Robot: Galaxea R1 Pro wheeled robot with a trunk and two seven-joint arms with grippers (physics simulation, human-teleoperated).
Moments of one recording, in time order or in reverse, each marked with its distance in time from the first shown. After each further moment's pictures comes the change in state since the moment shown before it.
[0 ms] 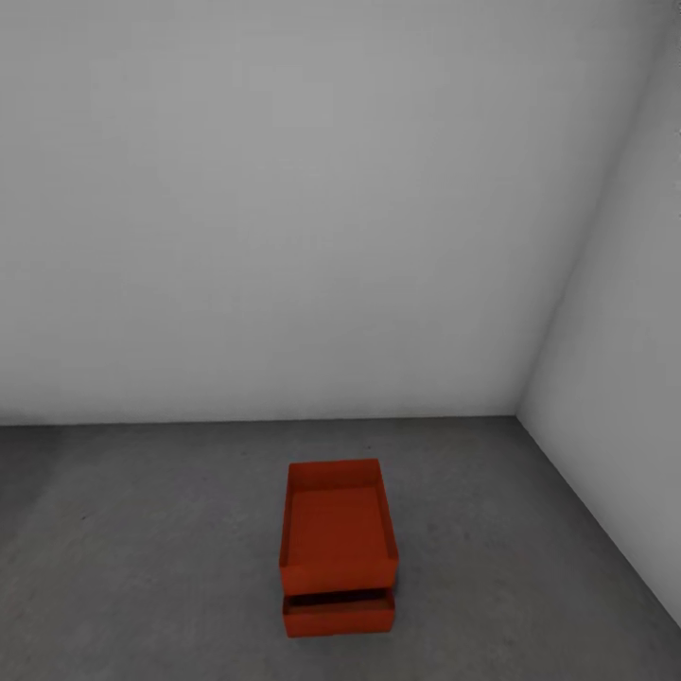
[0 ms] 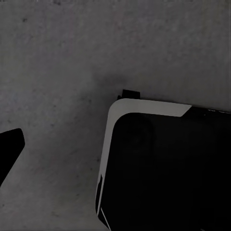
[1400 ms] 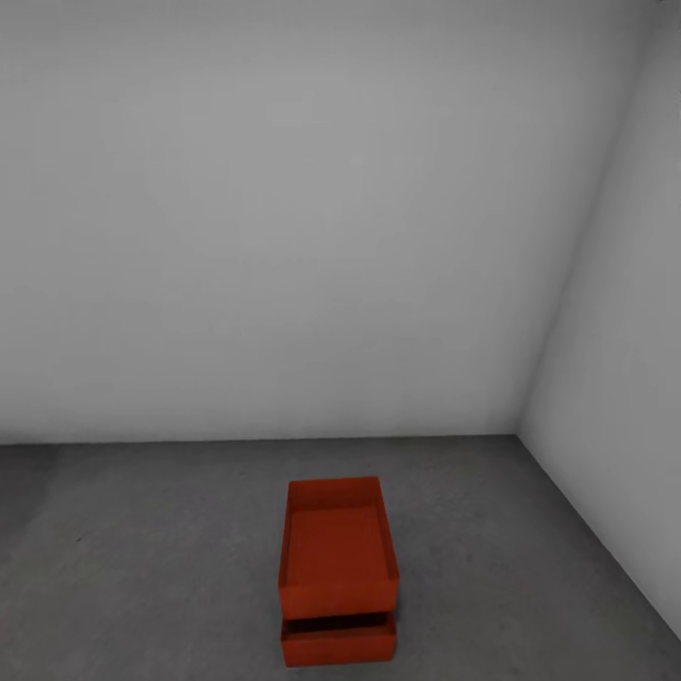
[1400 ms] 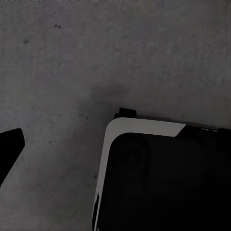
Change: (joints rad) left arm 0.000 0.000 0.000 0.000 0.000 0.000 0.000; right arm 0.000 -0.003 0.002 0.000 0.009 -0.002 0.014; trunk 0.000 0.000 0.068
